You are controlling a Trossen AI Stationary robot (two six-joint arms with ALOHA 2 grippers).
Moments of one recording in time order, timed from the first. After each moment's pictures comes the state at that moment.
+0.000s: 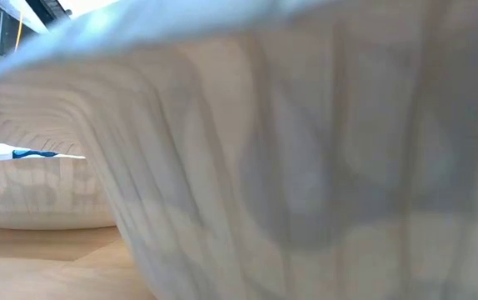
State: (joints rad) left arm 1.12 1.50 0.75 -0.87 0.60 0.17; right arm -0.27 0.86 0.81 0.09 -0.31 0.52
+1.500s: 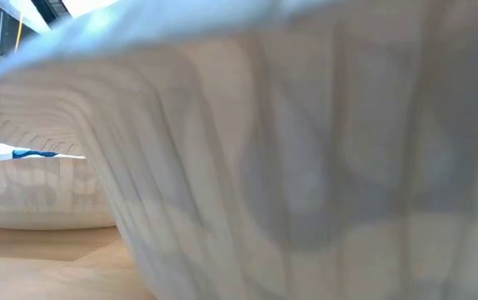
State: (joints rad) left arm 1.10 1.58 0.75 -0.87 0.61 0.19; right arm -0.28 0.86 0.81 0.05 -0.31 0.51
